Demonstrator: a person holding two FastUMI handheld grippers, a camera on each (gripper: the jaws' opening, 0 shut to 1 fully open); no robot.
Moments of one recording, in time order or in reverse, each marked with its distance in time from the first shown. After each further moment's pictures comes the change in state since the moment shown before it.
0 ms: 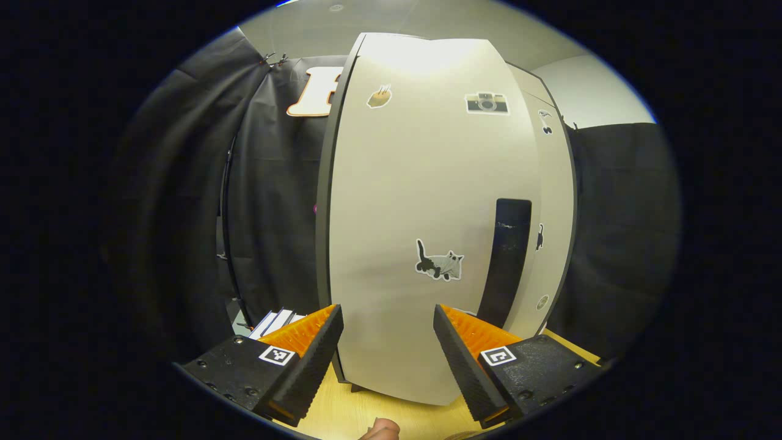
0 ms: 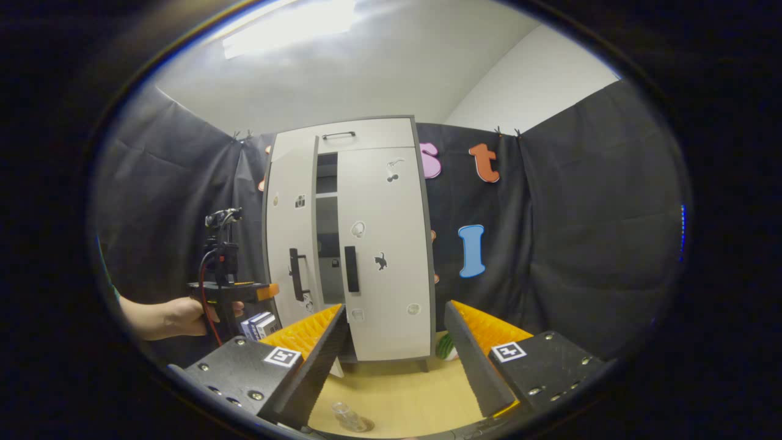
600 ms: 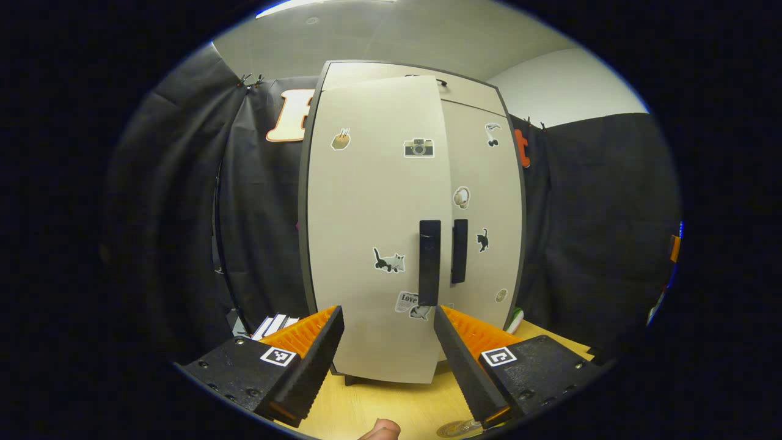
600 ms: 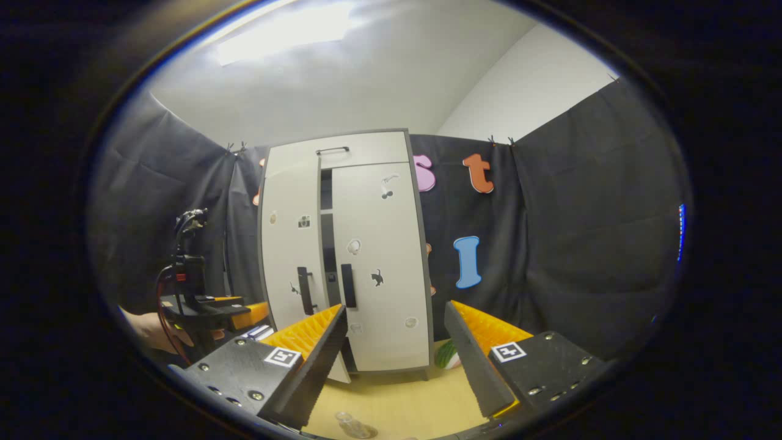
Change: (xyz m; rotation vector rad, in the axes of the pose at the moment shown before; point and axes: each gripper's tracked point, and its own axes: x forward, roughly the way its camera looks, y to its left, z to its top) left arm -0.083 -0.050 0.011 0.073 -0.021 -0.110; right arm -0.014 0.004 0.035 0.021 -0.053 -0.013
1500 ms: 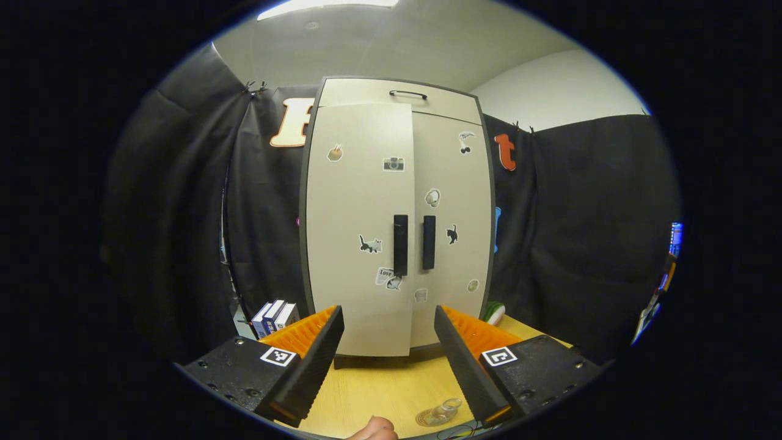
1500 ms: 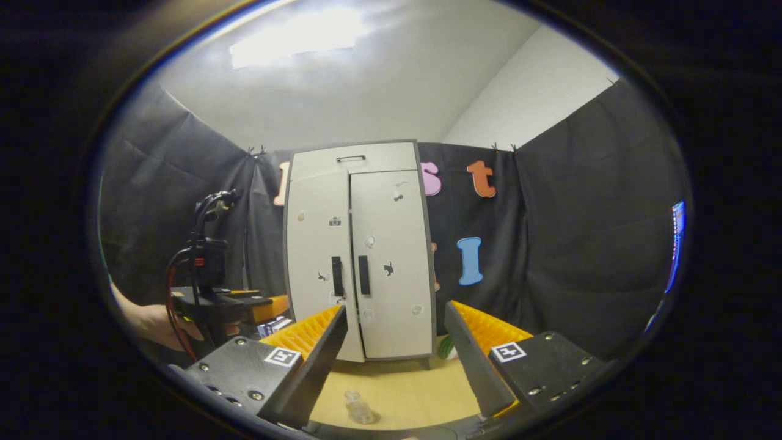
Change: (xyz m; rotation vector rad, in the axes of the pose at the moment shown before) left arm -0.084 -0.043 -0.008 -0.012 -0.010 0.002; right arm -0.104 -0.008 -0.010 -0.015 -0.004 0.023
